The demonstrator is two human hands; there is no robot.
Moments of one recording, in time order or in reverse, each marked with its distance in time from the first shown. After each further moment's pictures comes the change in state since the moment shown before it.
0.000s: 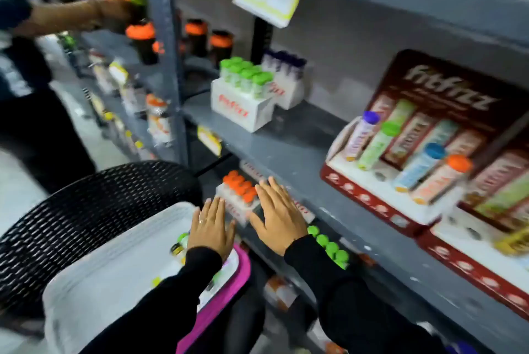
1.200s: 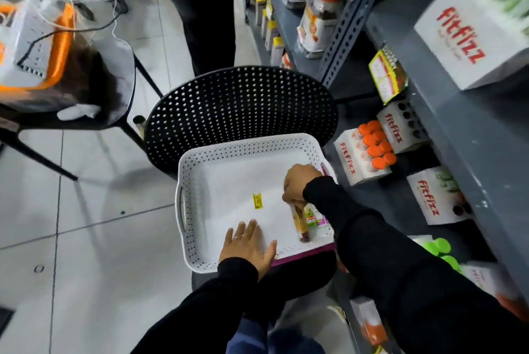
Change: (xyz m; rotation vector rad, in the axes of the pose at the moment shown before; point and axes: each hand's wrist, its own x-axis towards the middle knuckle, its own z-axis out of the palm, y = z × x) left_hand -0.154 -0.096 0.067 -0.088 -0.493 -0.715; right_hand 0.091 -0.146 0.150 -0.016 -1.033 -0.155
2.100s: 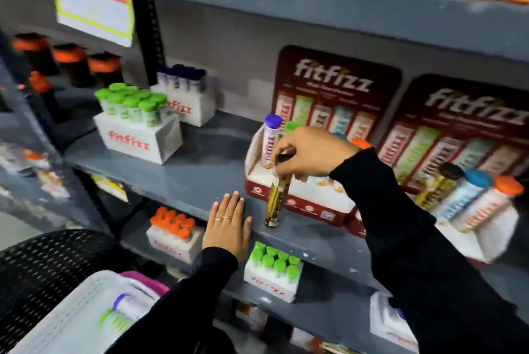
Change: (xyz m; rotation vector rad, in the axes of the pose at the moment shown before) left_hand -0.009 0.325 -0.075 0.154 0.526 1.070; right_hand -0.371 0.214 -0.101 0.354 0.807 0.361
